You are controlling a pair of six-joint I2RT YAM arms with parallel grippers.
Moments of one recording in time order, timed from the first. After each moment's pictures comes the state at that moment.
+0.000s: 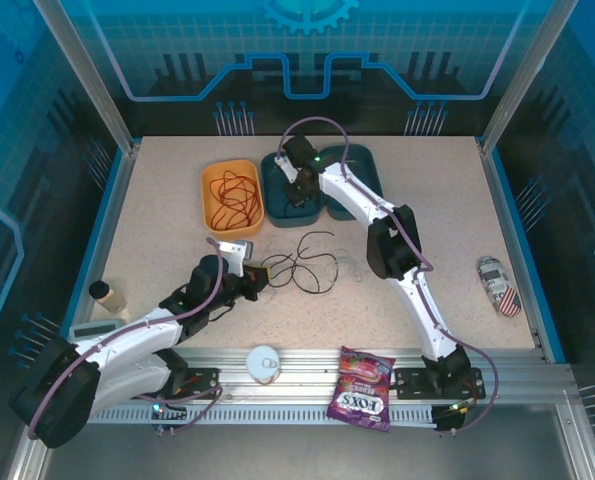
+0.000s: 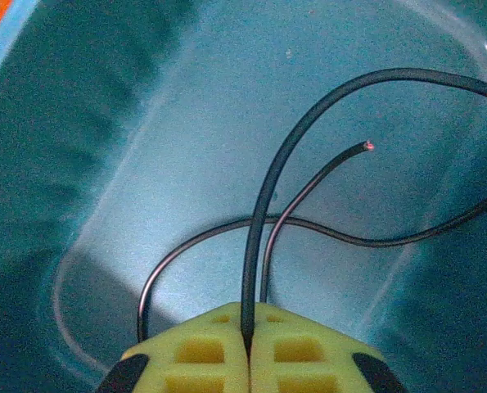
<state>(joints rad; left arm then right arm) -0.56 1.02 0.29 0.27 0.17 -0.54 0.56 2.53 2.40 -0.97 0.00 -0.06</state>
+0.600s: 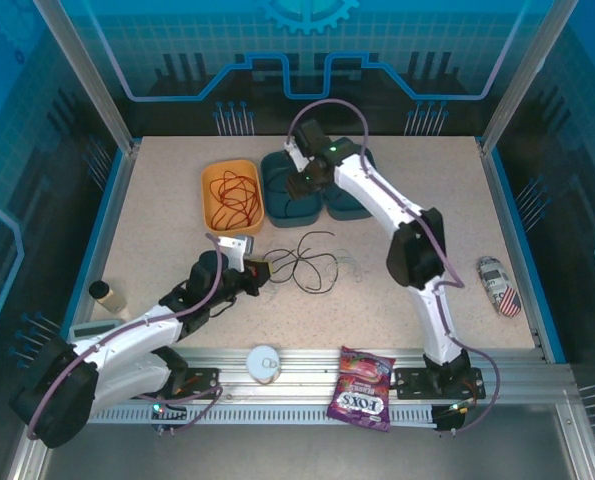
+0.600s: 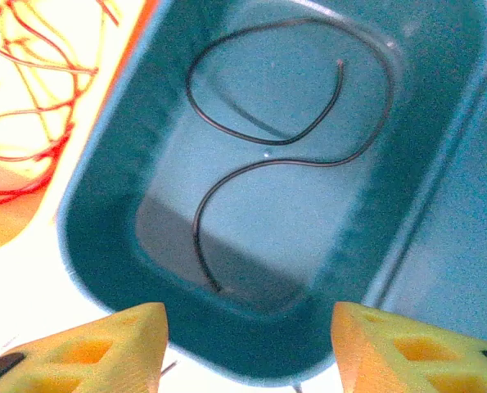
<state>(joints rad) -0.56 1.02 0.34 0.26 0.17 -0.54 0.57 2.22 2.20 -1.00 0.01 0.03</state>
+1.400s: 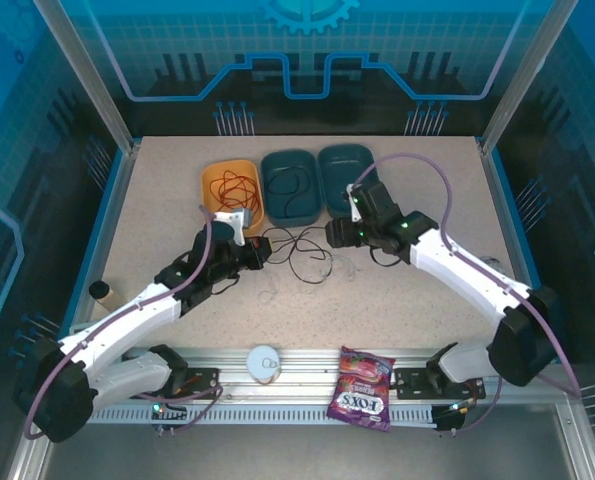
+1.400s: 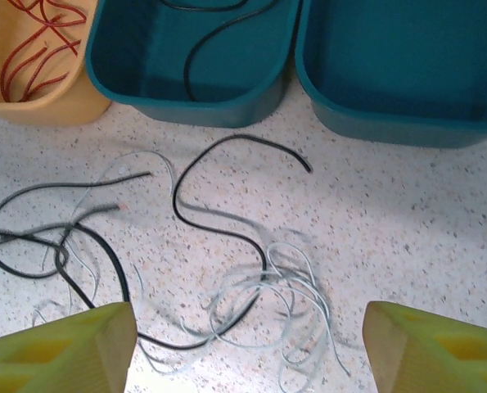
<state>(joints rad) -0.55 1.05 0.66 -0.11 0.10 -0.71 0.58 1.36 1.08 -0.59 0.04 0.36</state>
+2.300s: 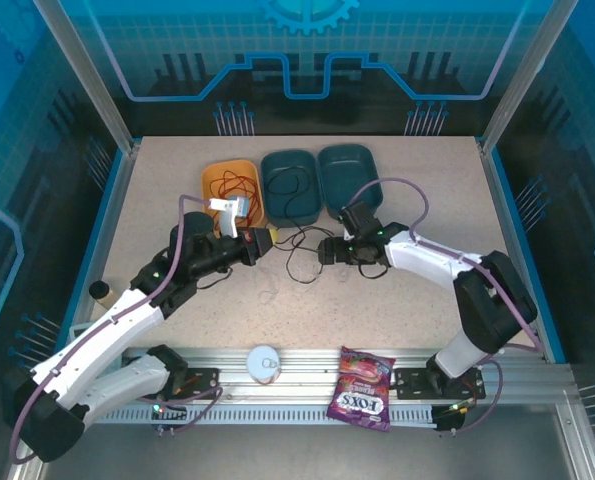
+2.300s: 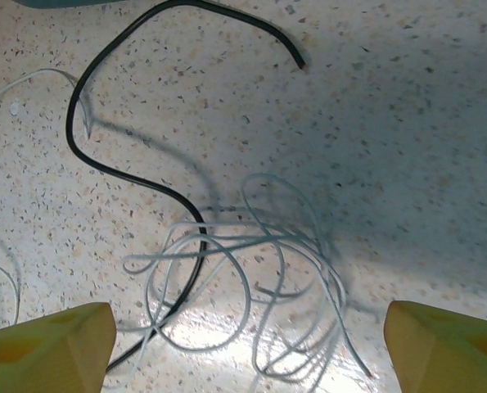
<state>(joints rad) -0.54 0.93 0.77 -0.16 0.31 -0.66 0.57 1.61 0.99 -0.44 -0.05 0.50</state>
